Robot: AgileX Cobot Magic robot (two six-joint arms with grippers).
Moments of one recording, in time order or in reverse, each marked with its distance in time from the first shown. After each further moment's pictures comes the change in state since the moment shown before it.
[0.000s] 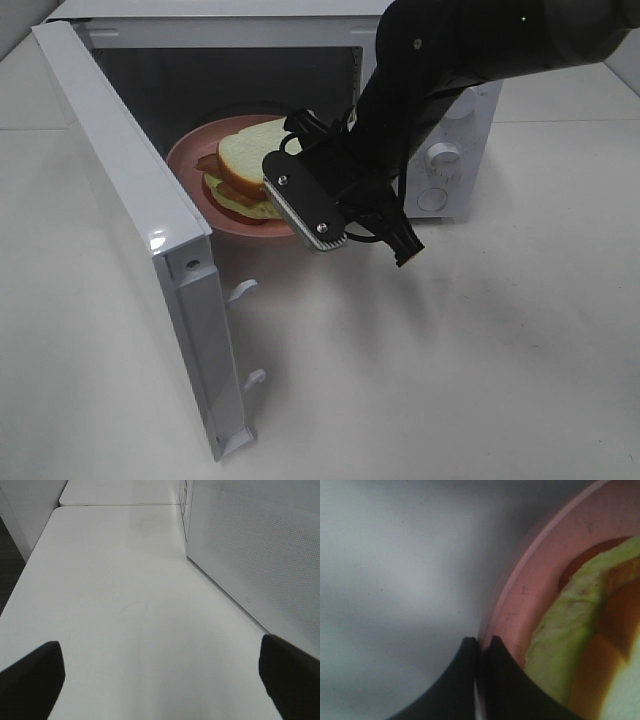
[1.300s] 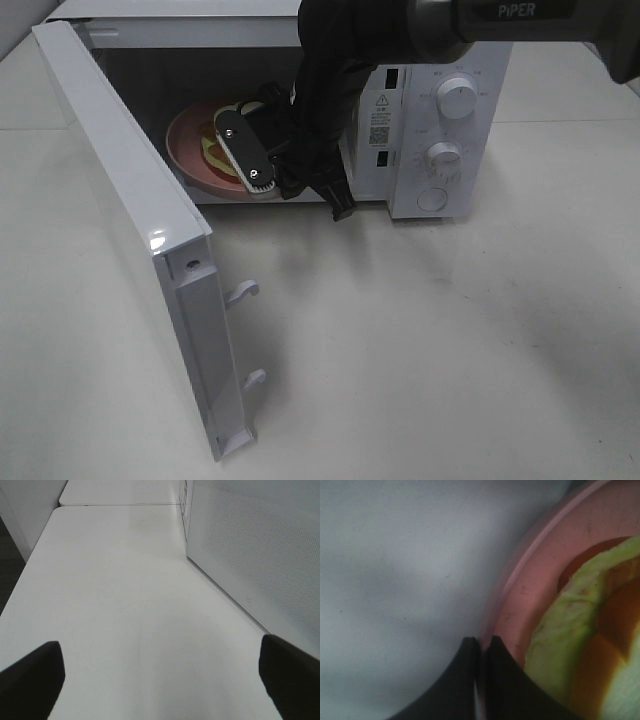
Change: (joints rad) left arm 0.000 0.000 0.000 0.000 0.000 0.000; right arm -0.003 0.320 -0.498 -0.129 0.164 0.237
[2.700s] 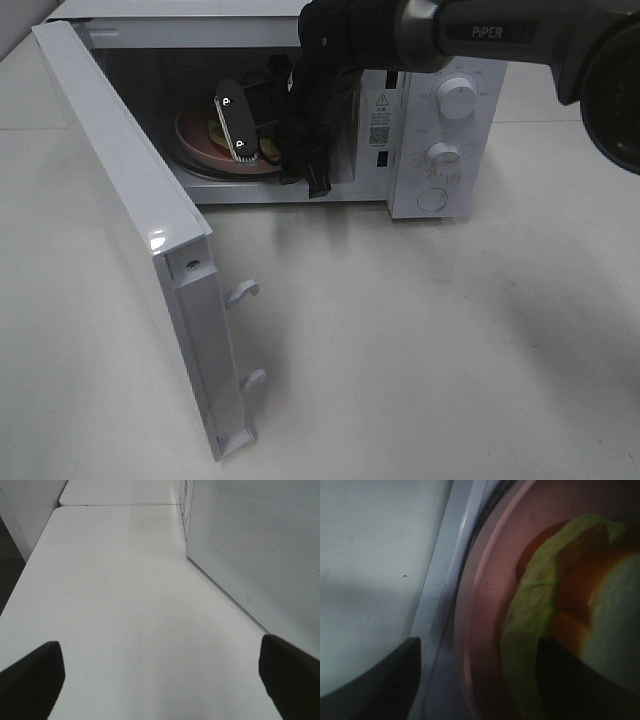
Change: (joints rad) left arm 0.000 0.000 0.000 0.000 0.000 0.000; right arm -0.033 0.096 -0.127 -0.051 -0.136 0.184
